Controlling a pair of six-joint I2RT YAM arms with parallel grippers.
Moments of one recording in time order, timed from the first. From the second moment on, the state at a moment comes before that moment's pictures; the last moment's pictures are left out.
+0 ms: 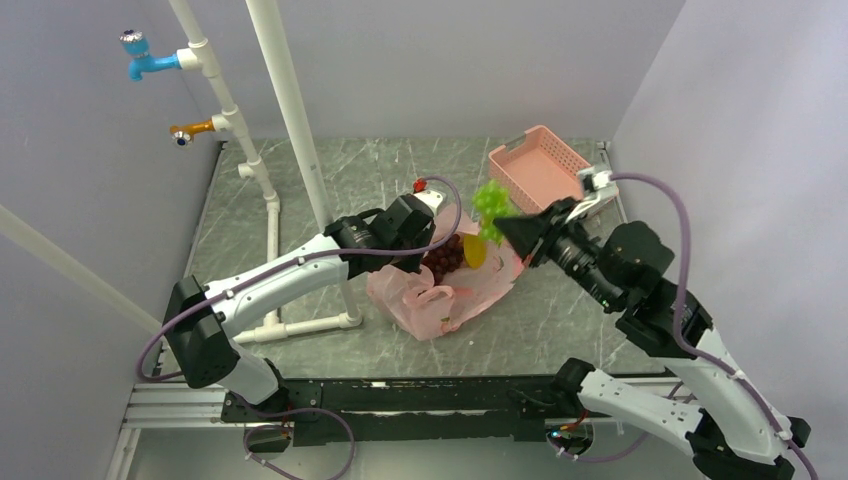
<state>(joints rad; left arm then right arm) -0.93 1.51 1.35 -0.67 -0.20 -0.36 0.82 0.75 1.23 -0.52 0.19 0.47</state>
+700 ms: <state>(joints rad) -0.93 1.52 1.42 -0.72 -0.19 -0.36 0.07 1.58 1.41 -0.44 0.28 0.39</state>
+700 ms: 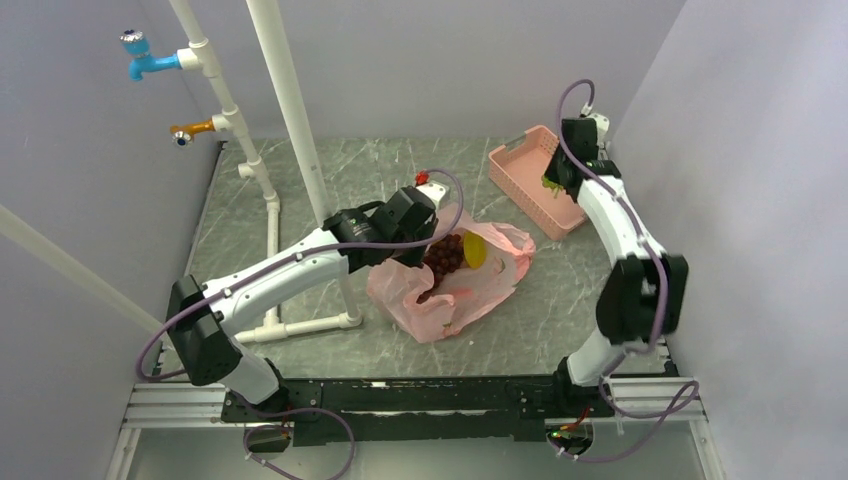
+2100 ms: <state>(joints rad) -1.28 1.29 1.41 -0.79 -0.12 -0.44 0.29 0.85 1.22 -0.64 -0.15 0.36</state>
